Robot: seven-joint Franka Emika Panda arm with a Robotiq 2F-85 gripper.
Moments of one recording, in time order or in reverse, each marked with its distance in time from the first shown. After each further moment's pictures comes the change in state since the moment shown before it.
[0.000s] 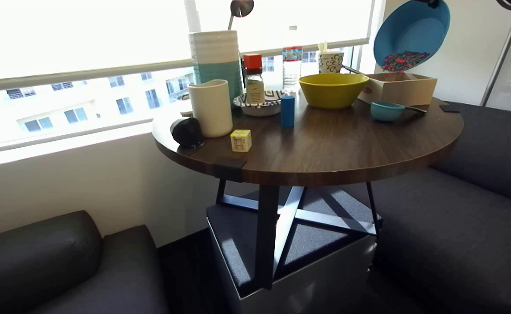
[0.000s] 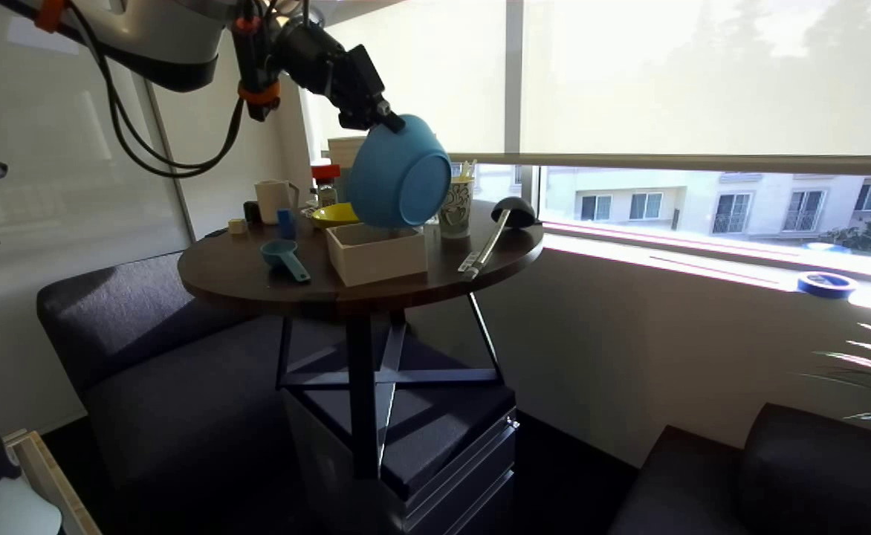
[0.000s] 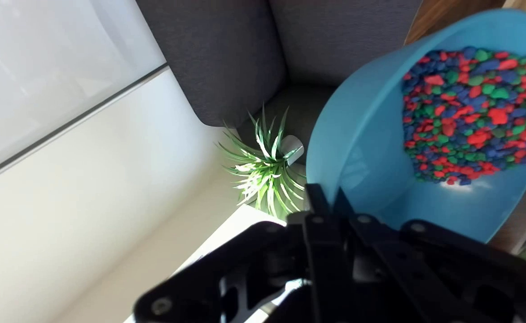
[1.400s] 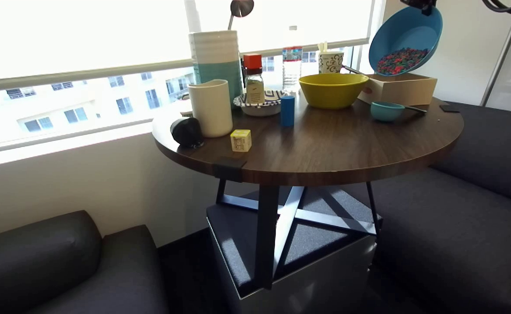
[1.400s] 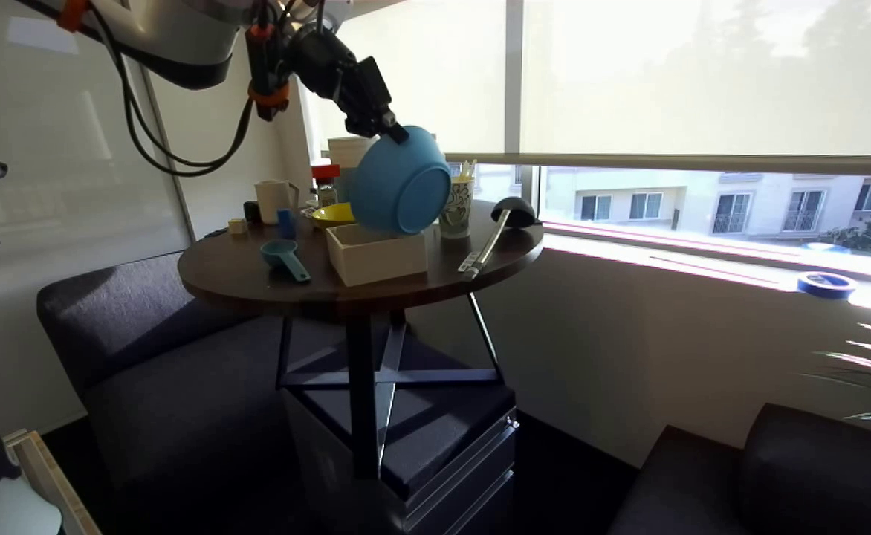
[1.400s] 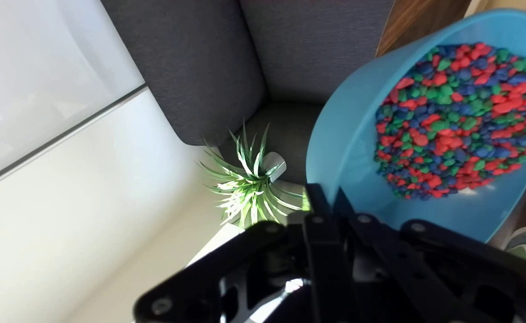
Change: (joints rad) arm -0.039 0.052 0.026 0.048 0.096 -0.001 -0.039
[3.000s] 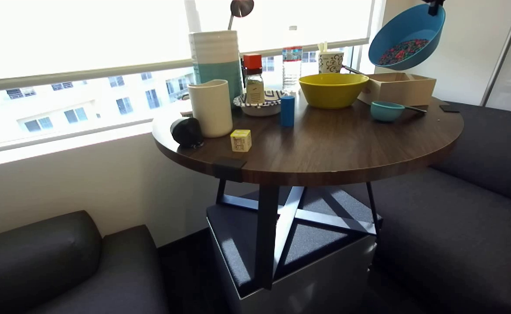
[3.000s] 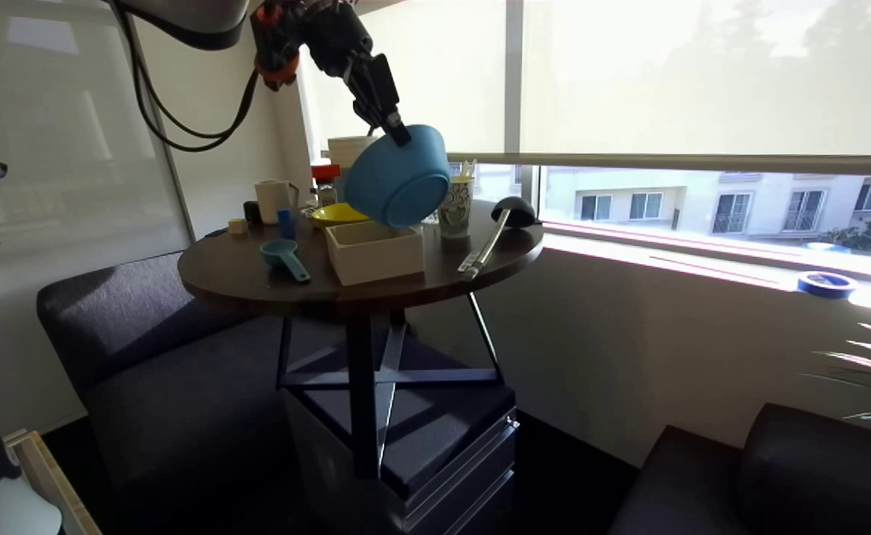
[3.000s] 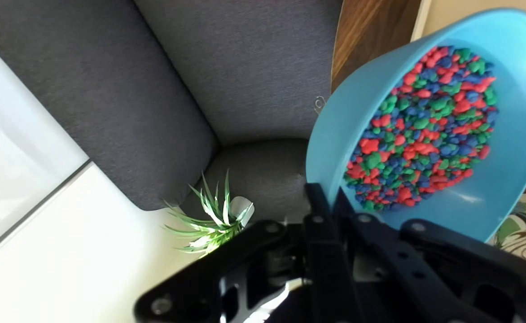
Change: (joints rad) arm -0.067 0.008 -0.043 0.077 0.316 0.001 -0.104
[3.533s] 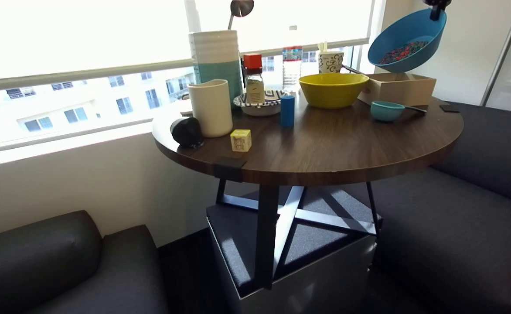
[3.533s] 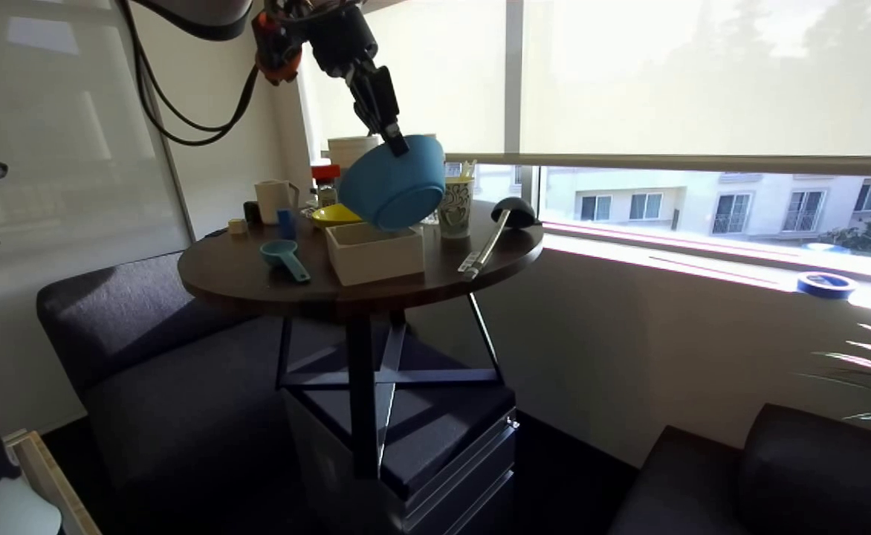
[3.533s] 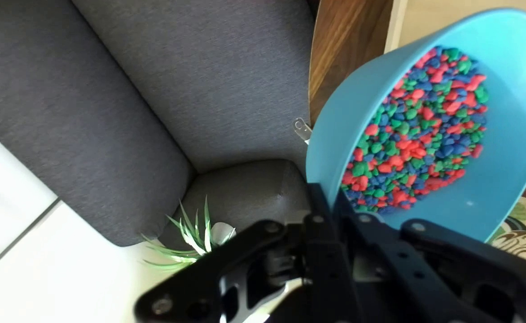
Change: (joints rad) arm -0.001 0.000 -0.043 0.002 0.133 0.002 -0.054
